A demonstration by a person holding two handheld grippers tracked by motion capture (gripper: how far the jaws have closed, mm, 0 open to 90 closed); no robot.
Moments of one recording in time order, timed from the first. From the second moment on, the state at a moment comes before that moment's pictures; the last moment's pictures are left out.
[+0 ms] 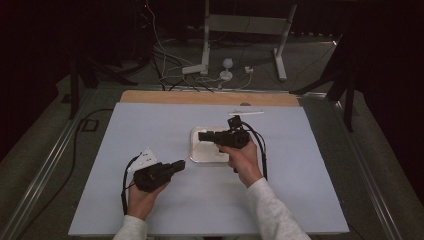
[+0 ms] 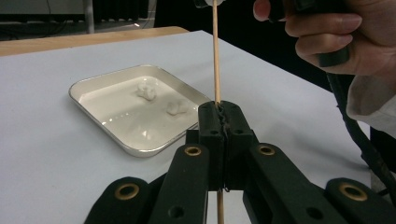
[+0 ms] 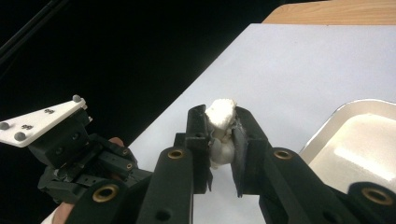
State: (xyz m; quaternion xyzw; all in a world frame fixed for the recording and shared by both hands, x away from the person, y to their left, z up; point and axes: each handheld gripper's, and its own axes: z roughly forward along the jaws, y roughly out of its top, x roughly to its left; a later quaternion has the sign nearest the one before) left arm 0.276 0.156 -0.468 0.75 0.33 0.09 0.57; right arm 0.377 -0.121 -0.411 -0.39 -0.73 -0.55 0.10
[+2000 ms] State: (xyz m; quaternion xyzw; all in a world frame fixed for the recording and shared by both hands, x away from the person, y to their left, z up) left arm 0.276 0.167 -0.462 0.74 0.36 0.11 0.56; right arm 0.397 -0.159 -0.417 -0.42 -0.77 -0.49 -0.04
